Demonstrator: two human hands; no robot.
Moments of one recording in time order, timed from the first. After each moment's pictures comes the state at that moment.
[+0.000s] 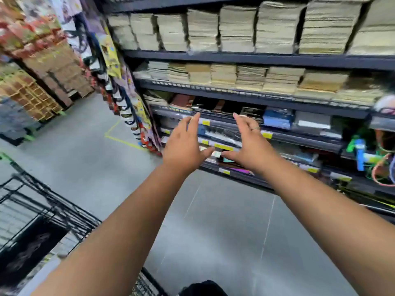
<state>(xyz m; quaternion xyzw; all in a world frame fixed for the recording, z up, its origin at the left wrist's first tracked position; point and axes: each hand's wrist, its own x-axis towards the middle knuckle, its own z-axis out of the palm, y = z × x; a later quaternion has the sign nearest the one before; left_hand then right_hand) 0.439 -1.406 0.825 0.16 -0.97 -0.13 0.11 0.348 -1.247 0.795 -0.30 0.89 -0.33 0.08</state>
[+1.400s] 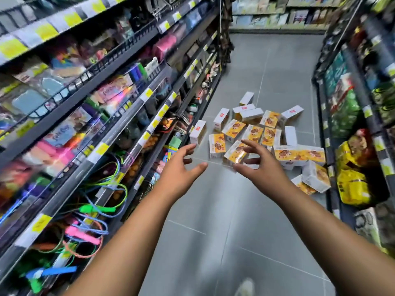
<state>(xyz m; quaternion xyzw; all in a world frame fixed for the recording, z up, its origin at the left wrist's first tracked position) 0.309 -0.605 0.786 -0.48 -0.72 -0.39 -0.31 0.517 -0.526 0.776 0.48 0.67 -0.48 -0.30</state>
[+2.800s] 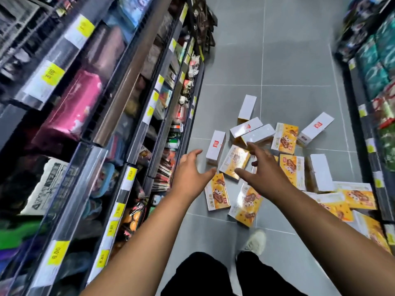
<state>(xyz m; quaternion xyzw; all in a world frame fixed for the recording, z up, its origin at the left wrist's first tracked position) 0.131 0.125 0.630 -0.50 -0.77 -0.22 -0.32 0.335 0.167 0.630 0.60 0.67 -0.41 -0.16</state>
